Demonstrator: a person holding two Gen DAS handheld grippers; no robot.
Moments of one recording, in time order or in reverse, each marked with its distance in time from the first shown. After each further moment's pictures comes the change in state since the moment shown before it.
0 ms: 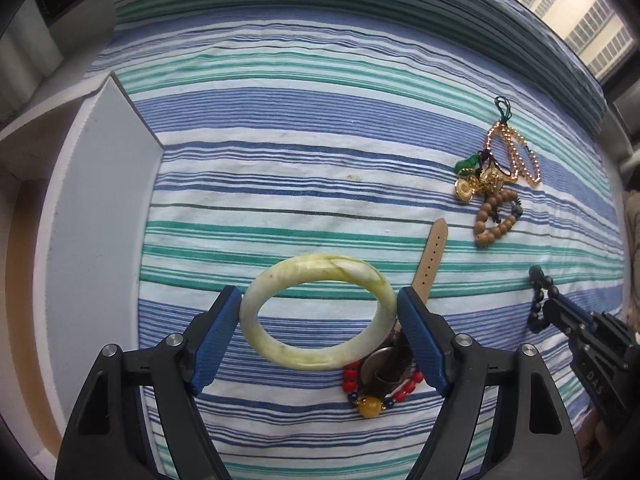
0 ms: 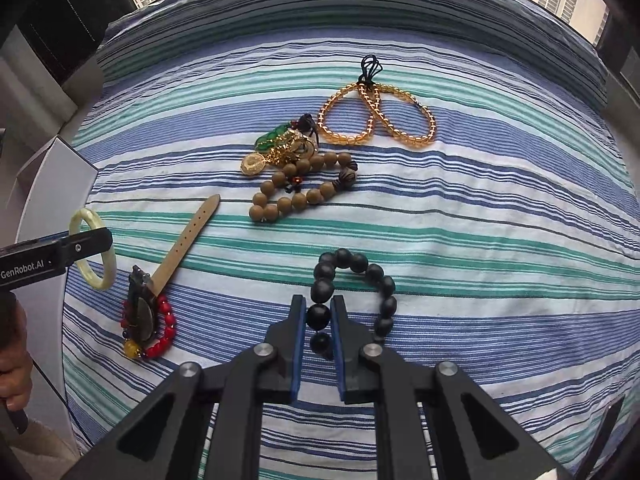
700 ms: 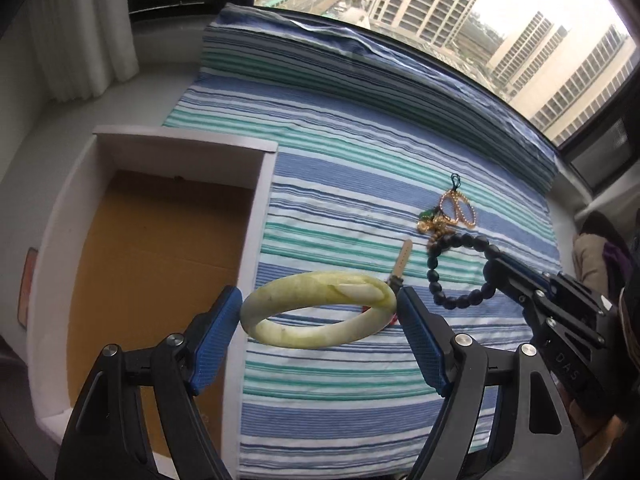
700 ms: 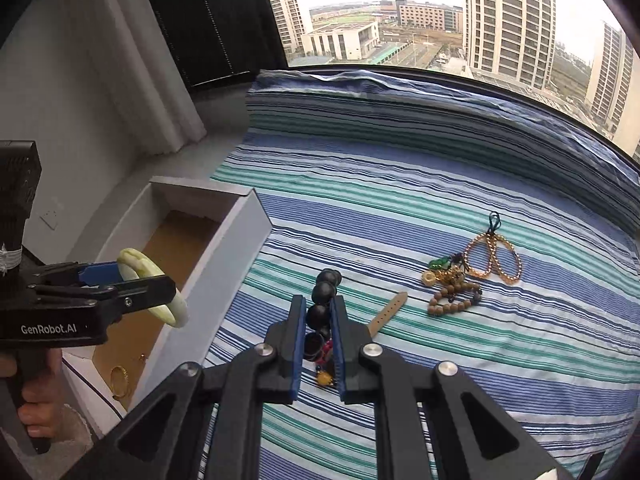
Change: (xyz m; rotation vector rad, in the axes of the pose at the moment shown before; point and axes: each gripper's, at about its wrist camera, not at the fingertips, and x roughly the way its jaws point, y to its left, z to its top) left arm -0.200 0.101 -0.050 -0.124 -0.166 -0.090; right arm -0.163 0.160 0.009 -0.253 -0.239 0.217
